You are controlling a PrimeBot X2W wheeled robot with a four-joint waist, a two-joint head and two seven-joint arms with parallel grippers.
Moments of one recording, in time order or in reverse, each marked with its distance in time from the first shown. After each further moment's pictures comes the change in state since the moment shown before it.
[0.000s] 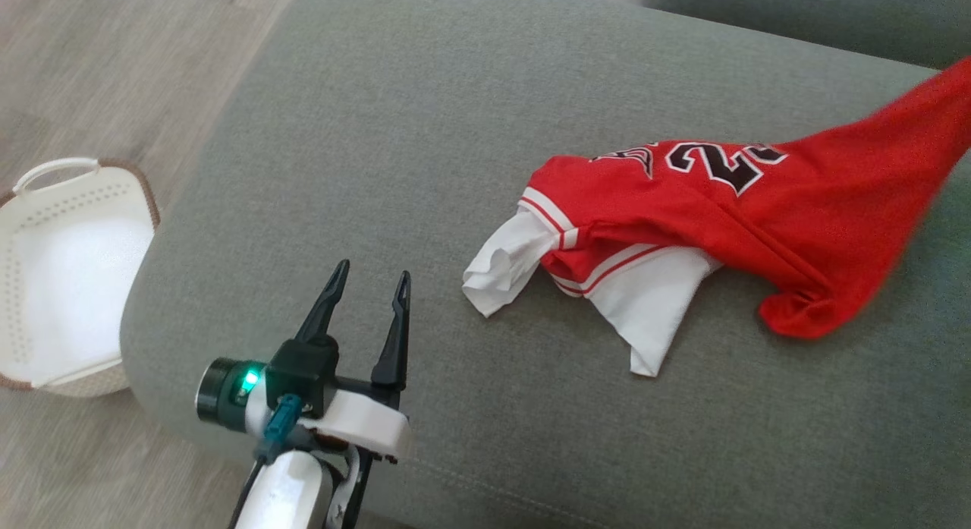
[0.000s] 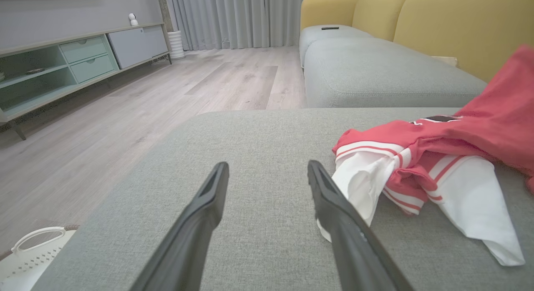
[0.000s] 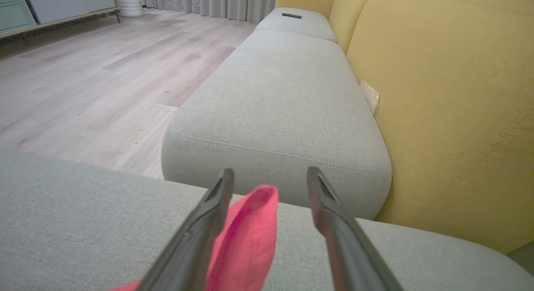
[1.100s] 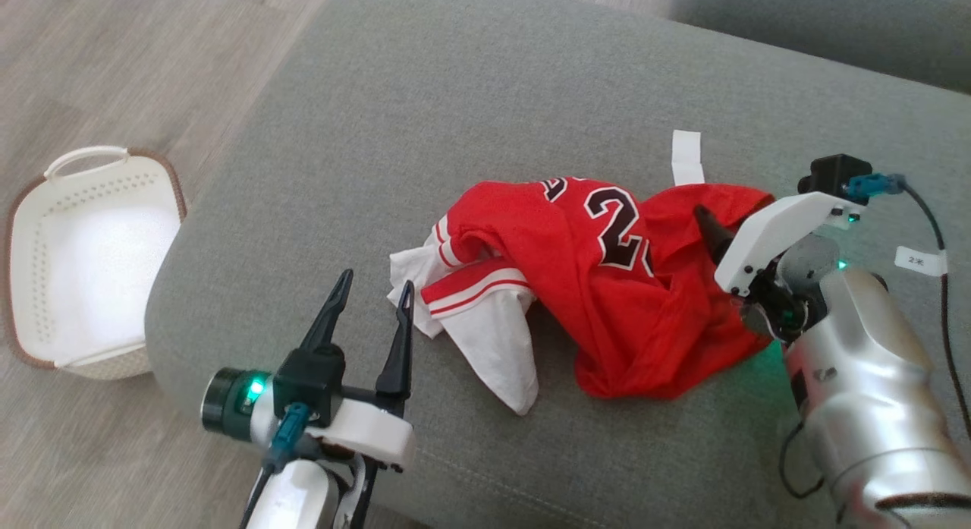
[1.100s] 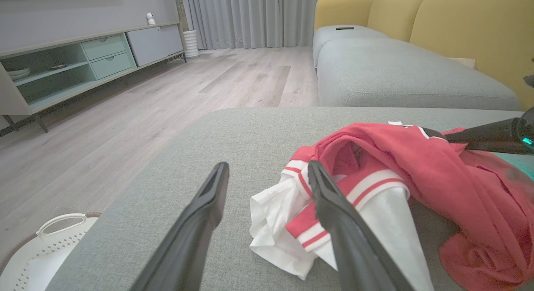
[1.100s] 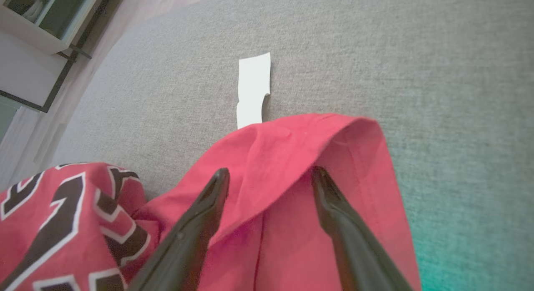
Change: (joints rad) left arm 0.015 0.020 -0.031 -0.010 -0.018 0.036 0.000; right arm 0.333 0.421 -0.032 -0.225 0.307 0.000 0.373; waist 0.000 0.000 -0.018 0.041
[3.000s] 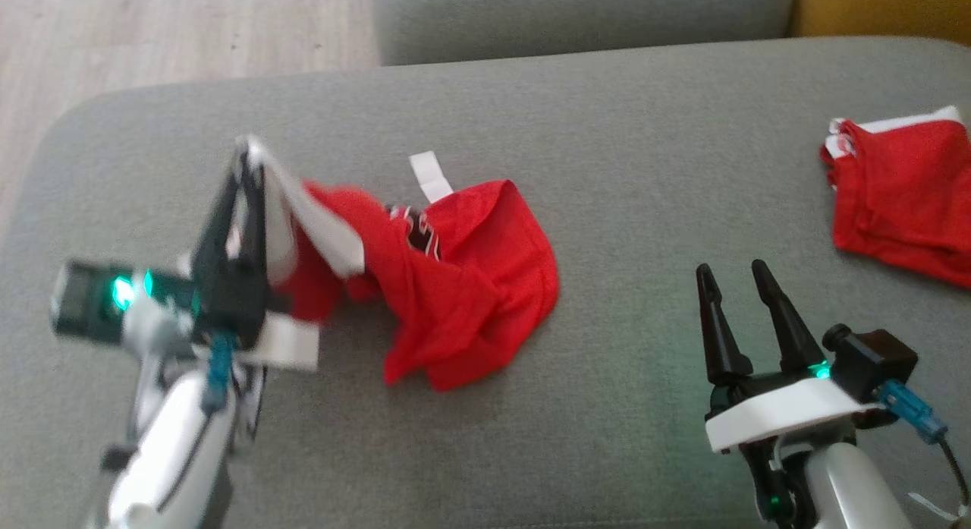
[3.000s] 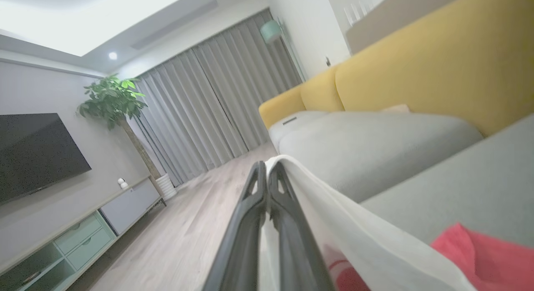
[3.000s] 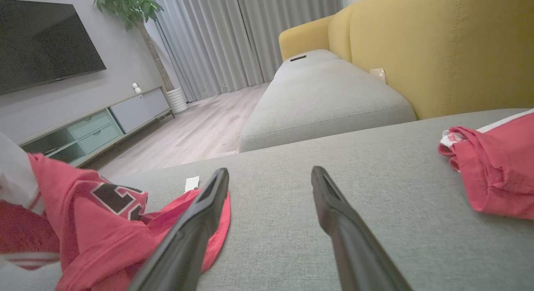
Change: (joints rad) left arm -0.211 0.206 0.055 -0.049 0.198 0.128 -0.007; right arm 0.645 0.009 0.173 -0.828 -0.058 0.000 -0.470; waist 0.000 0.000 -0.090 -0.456
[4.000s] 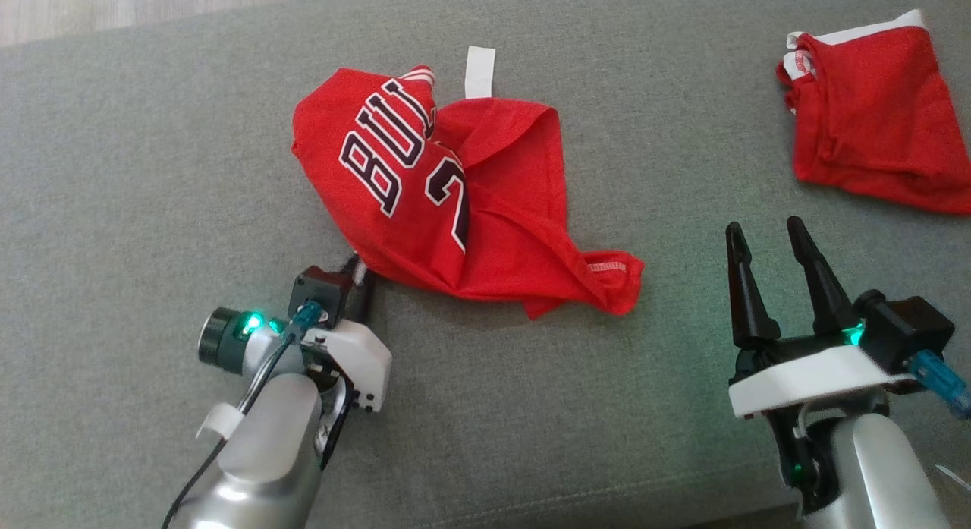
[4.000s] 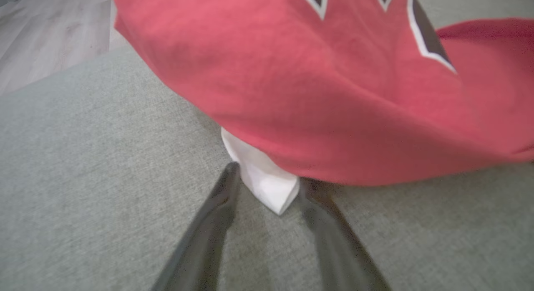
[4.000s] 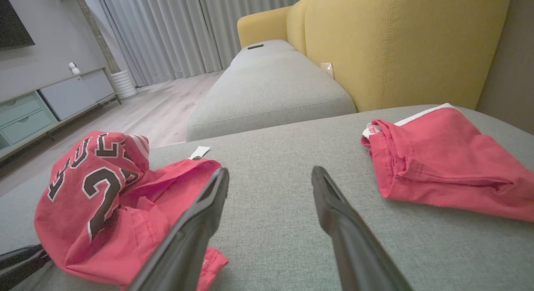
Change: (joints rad) left arm -0.167 -0.231 -0.065 0.714 -0.180 -0.247 0.007; right arm -0.041 -0.001 -0.064 -0.069 -0.081 0.000 0.034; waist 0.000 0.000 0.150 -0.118
